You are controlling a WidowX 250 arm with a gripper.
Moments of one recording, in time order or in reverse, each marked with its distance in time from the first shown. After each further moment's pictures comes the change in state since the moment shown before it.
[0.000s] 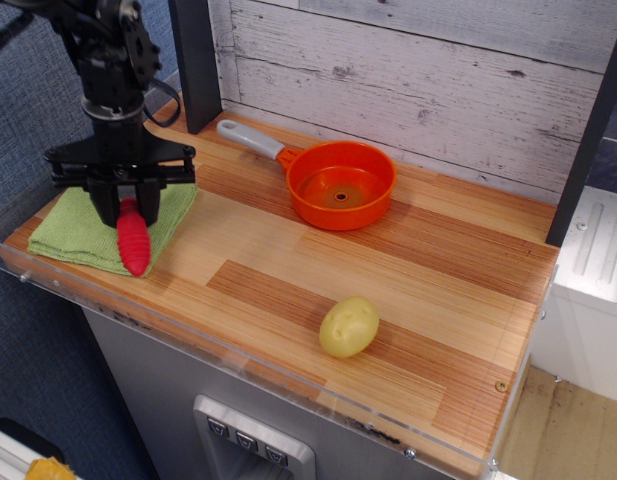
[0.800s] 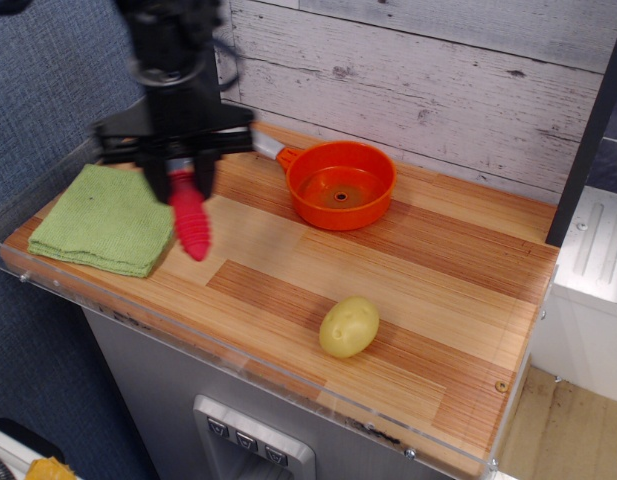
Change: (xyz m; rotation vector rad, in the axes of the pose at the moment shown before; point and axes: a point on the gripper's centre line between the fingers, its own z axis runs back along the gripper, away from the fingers) arm -0.024 -0.029 0.054 -0.080 -0.069 0.105
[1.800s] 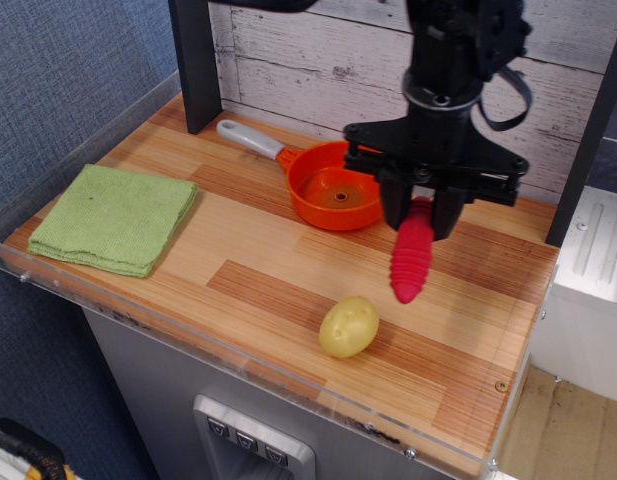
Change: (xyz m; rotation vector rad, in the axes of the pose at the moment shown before) arm -0.090 -0.157 0.039 -0.162 0.008 -0.609
